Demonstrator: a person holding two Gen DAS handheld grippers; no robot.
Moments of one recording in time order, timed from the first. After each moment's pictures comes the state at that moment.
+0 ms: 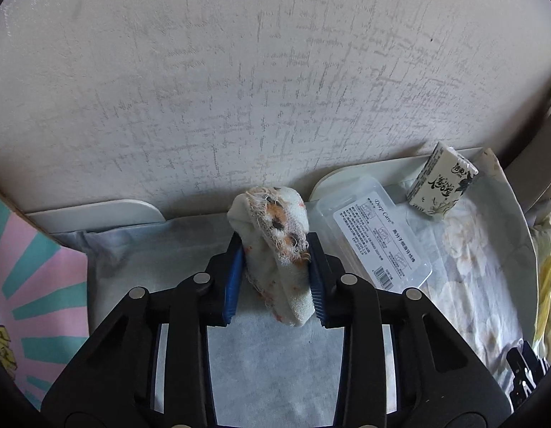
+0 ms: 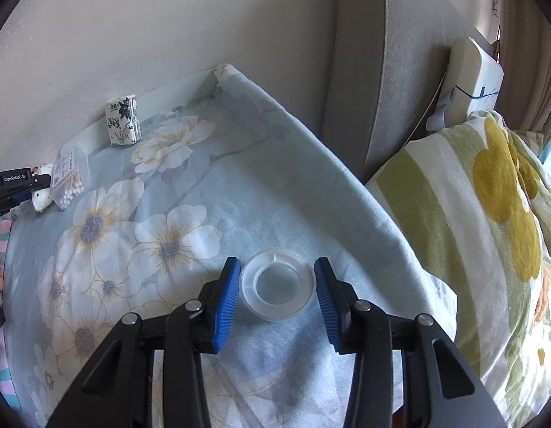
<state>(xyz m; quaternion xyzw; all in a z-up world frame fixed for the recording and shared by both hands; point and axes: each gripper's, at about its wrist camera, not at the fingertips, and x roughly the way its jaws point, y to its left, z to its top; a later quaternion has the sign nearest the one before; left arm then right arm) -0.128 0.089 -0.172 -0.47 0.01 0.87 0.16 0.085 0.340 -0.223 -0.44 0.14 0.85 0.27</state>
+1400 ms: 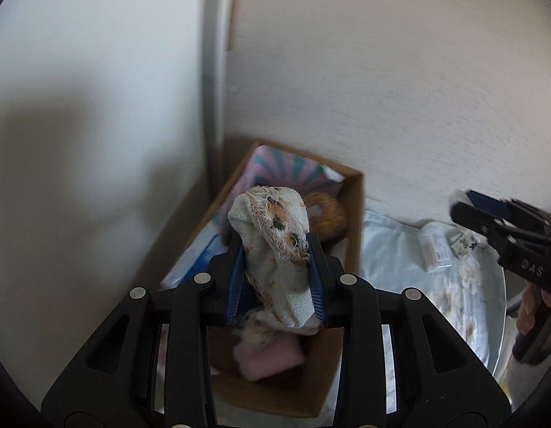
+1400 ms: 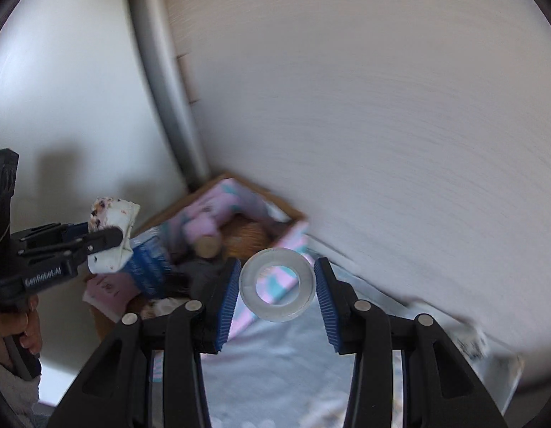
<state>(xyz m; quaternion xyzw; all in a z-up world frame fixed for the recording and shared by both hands) 0.067 -0.152 -0.008 -0.40 -0.12 0.90 -0.08 -0.085 0.069 -0.053 -0.39 -0.09 0.86 -0.32</state>
